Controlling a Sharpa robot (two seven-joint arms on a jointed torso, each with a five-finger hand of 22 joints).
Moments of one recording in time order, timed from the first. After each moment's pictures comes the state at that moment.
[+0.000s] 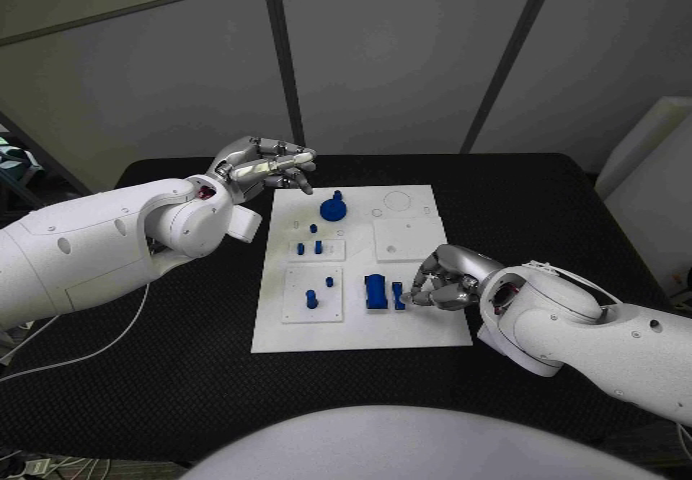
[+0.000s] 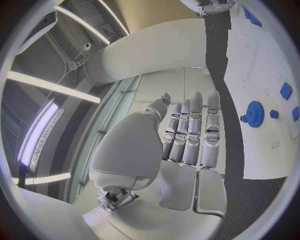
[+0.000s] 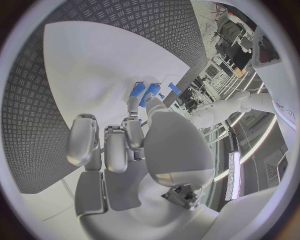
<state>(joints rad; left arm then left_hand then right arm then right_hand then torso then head) 1.11 -0.92 0.07 1.43 -0.13 -0.11 0.30 1.40 -0.06 0.25 0.01 0.06 0.99 0.18 0.18 0.08 0.99 0.12 0.37 0.16 1.02 0.06 0.68 0.47 0.13 1.05 0.17 0.17 0.80 0.96 -0.87 0.01 1.81 -1.40 -0.29 -0.50 1.26 -0.09 0.05 0.20 0.18 1.09 0.04 0.39 0.40 1.41 -0.03 1.24 1.30 1.47 -0.09 1.46 1.31 0.09 1.42 0.02 1.32 1.22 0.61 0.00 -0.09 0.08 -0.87</state>
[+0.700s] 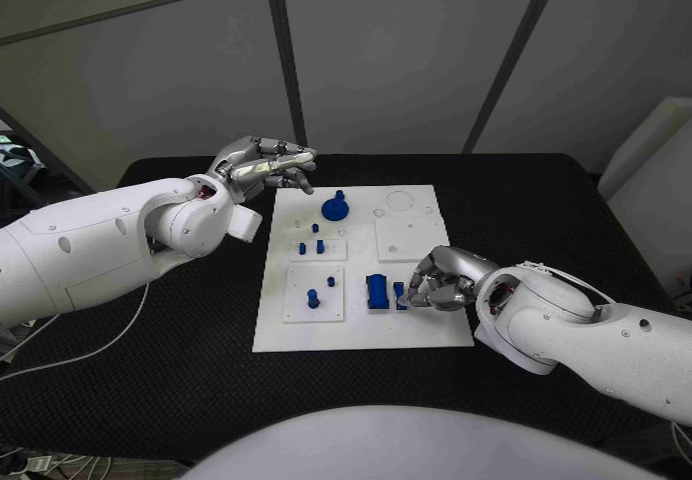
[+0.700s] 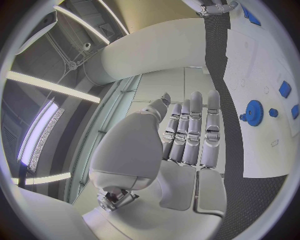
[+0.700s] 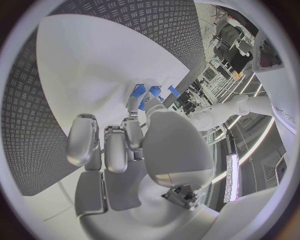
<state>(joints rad) 1.11 -0.93 0.07 1.43 -0.13 -0.11 0.30 1.40 -0.06 0.25 0.01 0.06 0.99 0.18 0.18 0.08 0.99 0.12 0.37 0.16 1.02 0.06 0.68 0.47 0.13 1.05 0.17 0.17 0.80 0.95 -0.85 0.01 1.78 -1.41 -0.27 -0.46 1.28 -0.08 0.05 0.19 0.17 1.09 0.04 0.39 0.40 1.41 -0.03 1.24 1.30 1.47 -0.09 1.46 1.31 0.09 1.42 0.02 1.32 1.22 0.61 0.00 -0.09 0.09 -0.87</state>
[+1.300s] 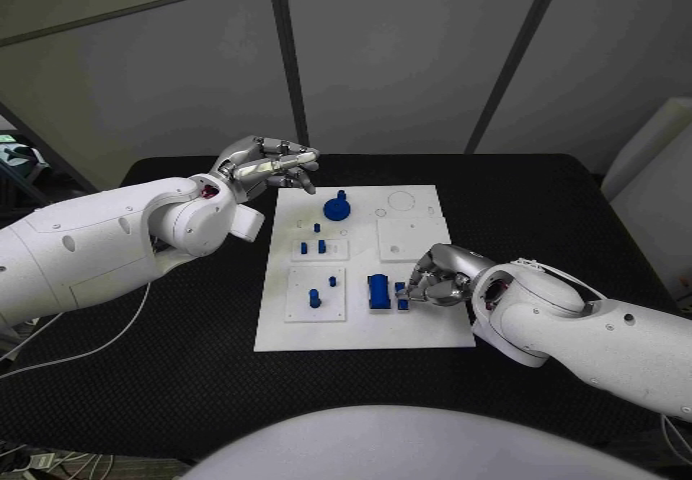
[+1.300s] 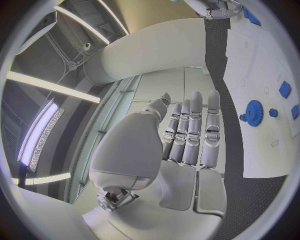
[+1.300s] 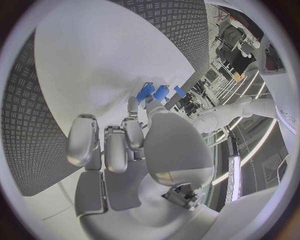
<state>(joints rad) 1.11 -0.92 0.07 1.43 -0.13 -0.11 0.30 1.40 -0.06 0.25 0.01 0.06 0.99 0.18 0.18 0.08 0.99 0.12 0.37 0.16 1.02 0.06 0.68 0.47 0.13 1.05 0.17 0.17 0.80 0.95 -0.81 0.01 1.71 -1.42 -0.27 -0.45 1.29 -0.06 0.05 0.18 0.17 1.09 0.04 0.39 0.40 1.41 -0.03 1.24 1.30 1.47 -0.09 1.46 1.31 0.09 1.42 0.02 1.32 1.22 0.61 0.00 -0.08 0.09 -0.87</state>
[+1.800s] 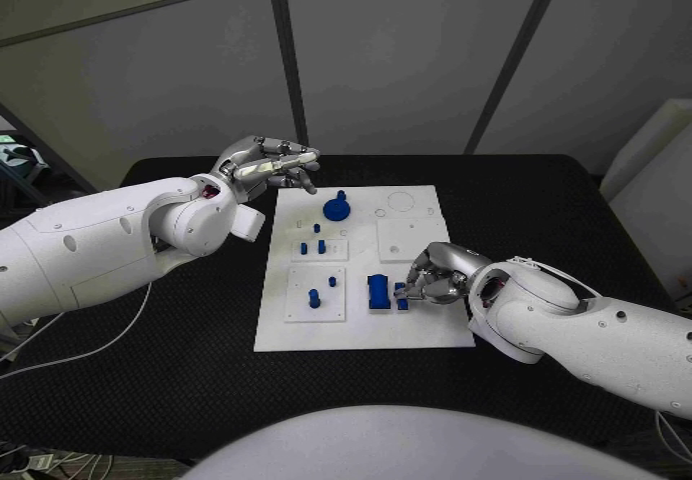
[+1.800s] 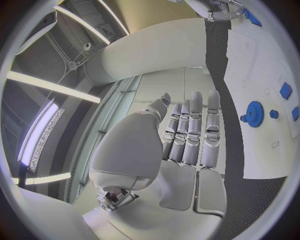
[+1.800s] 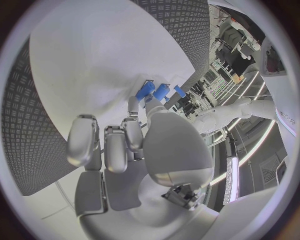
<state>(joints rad) 1.11 -0.92 0.07 1.43 -0.13 -0.11 0.30 1.40 -0.06 0.25 0.01 0.06 0.99 0.18 0.18 0.08 0.99 0.12 0.37 0.16 1.02 0.06 0.68 0.47 0.13 1.05 0.17 0.17 0.80 0.95 -0.79 0.01 1.68 -1.43 -0.27 -0.43 1.32 -0.06 0.06 0.17 0.16 1.08 0.04 0.39 0.40 1.41 -0.03 1.25 1.30 1.47 -0.09 1.46 1.31 0.09 1.43 0.02 1.32 1.22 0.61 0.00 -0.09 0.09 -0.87</state>
